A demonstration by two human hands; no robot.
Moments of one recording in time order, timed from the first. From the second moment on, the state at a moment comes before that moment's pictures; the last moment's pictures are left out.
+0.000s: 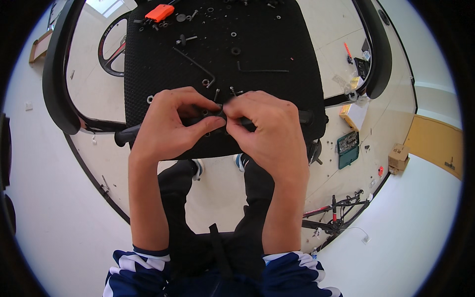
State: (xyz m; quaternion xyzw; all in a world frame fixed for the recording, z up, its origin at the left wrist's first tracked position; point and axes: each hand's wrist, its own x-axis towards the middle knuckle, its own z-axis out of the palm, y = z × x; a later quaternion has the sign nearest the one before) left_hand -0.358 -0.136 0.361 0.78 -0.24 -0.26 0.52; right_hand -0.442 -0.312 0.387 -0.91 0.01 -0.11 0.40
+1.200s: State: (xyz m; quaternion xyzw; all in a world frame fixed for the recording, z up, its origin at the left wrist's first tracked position) left_hand -0.358 -0.142 0.361 0.78 -0.25 -0.27 0.50; right_hand -0.438 -0.309 0.378 -0.93 0.06 -0.04 0.35
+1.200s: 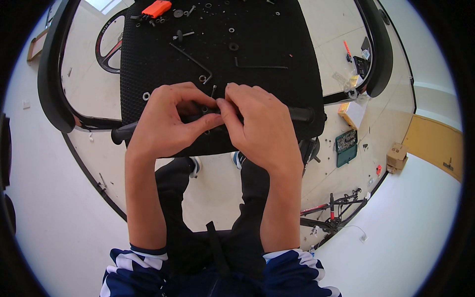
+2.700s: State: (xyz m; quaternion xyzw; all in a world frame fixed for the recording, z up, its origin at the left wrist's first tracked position) left_hand -0.354 -0.131 0.360 0.77 -0.24 -0.28 0.52; right_hand -0.398 -0.355 0.401 -0.92 -0.35 0.13 -0.07
